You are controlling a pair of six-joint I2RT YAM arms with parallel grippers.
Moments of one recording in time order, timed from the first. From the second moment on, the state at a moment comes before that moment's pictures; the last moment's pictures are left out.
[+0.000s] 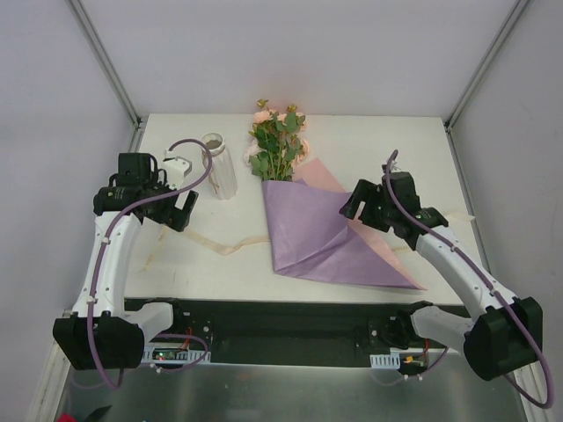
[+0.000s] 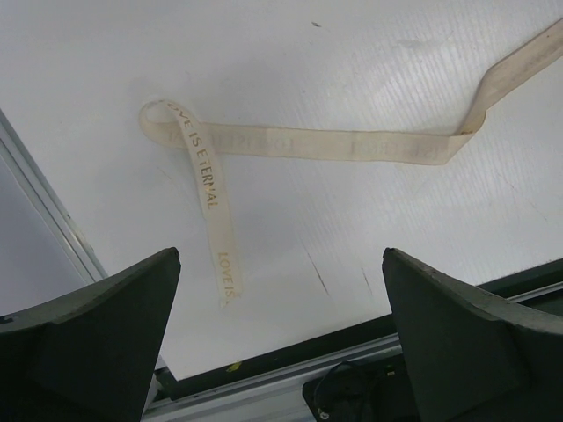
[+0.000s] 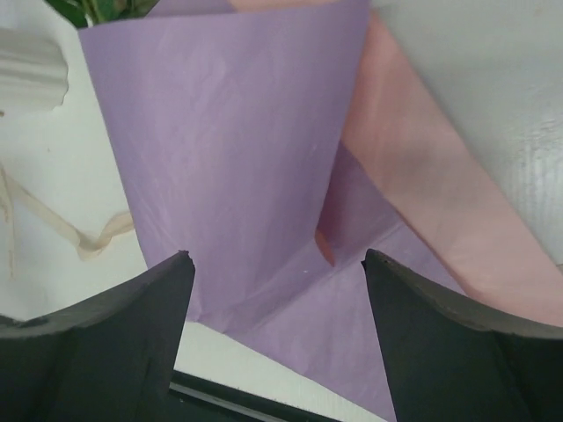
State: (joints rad) left arm 0.05 1.10 1.13 -1.01 0.21 0.44; right arm 0.37 1.11 0.86 -0.51 -0.02 0.64
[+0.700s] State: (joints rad) left arm 0.05 1.06 1.20 -1.09 0.24 0.44; right arm 0.36 1.35 0.80 -0.32 -0.23 0.51
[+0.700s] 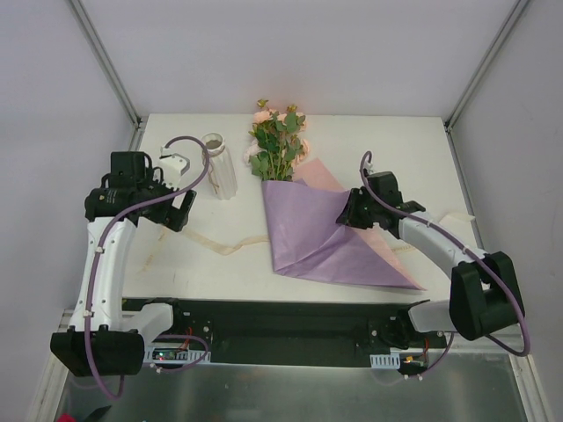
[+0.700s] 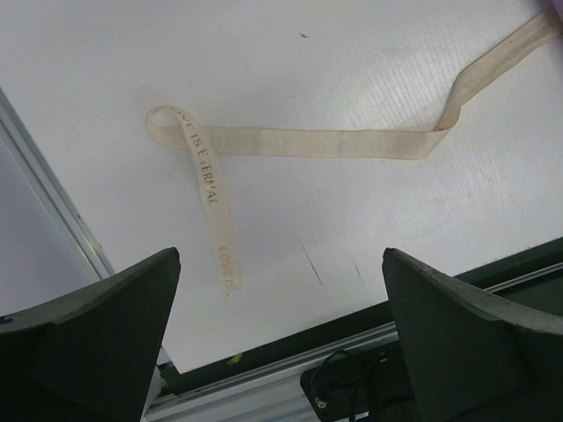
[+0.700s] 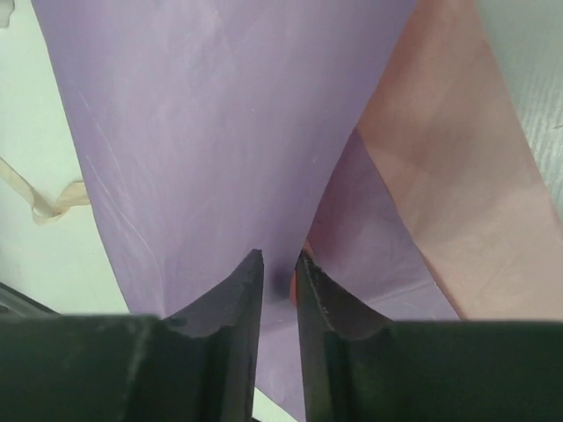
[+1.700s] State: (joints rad) left arm 0.07 1.02 1.40 -1.11 0.06 0.38; right arm 1.06 1.84 1.60 -0.48 -0.19 0.39
